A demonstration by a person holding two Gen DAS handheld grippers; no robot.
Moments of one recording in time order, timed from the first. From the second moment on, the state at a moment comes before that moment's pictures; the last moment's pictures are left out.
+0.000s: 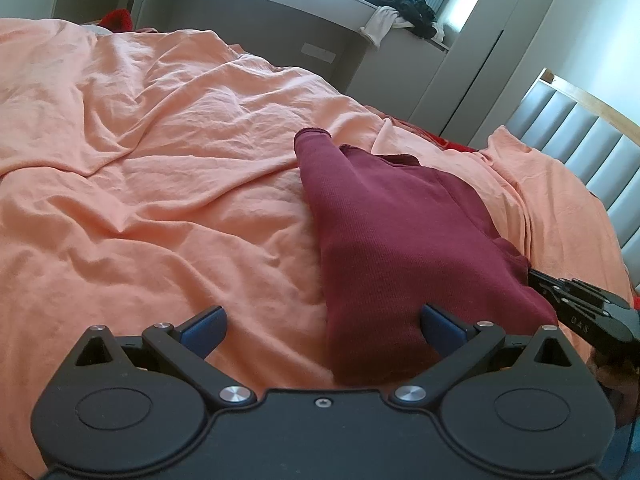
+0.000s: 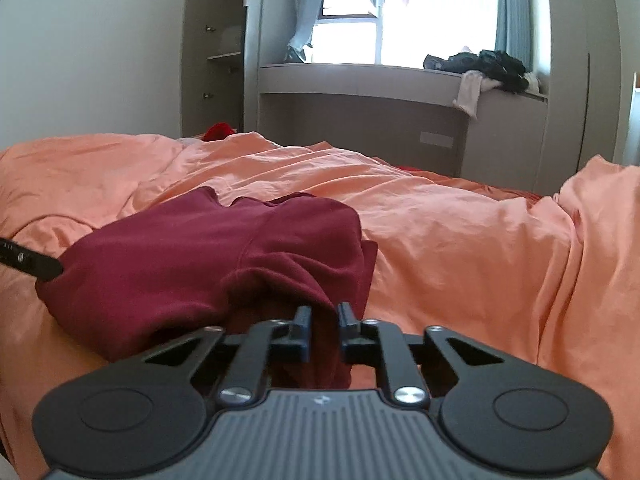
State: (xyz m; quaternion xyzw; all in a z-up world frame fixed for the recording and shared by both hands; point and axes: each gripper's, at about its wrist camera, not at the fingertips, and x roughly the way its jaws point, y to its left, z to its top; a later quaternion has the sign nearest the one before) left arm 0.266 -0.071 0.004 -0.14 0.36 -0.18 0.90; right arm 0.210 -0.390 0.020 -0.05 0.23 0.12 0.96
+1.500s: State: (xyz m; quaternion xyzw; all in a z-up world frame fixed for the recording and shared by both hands) left arm 0.263 -0.069 -0.001 -0.14 0.35 -0.20 0.90; right arm 0.254 -0.461 -0.024 0.30 0.26 0.10 0.91
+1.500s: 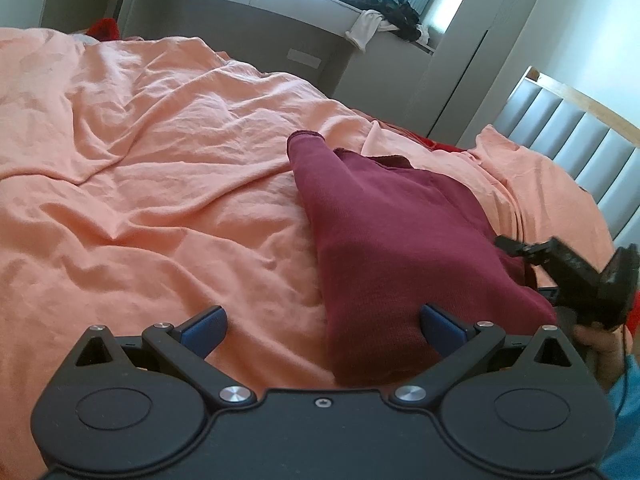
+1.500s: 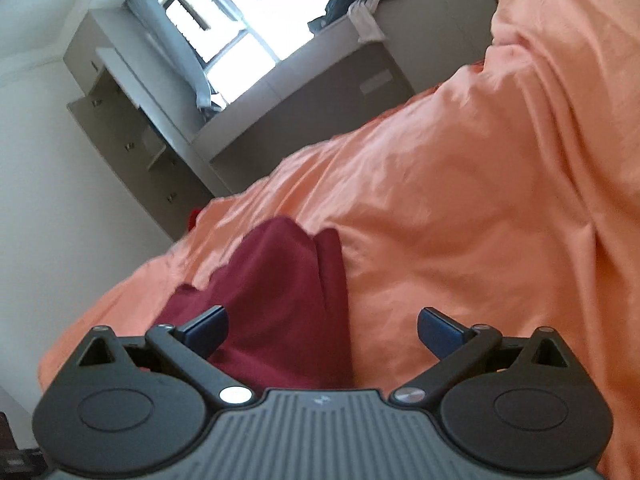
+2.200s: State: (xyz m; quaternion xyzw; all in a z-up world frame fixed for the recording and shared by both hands) left arm 0.277 -0.059 0.005 -0.17 0.37 -0.22 0.89; right arm 0.253 -0.434 -0.013 0.26 0.23 0.12 0.93
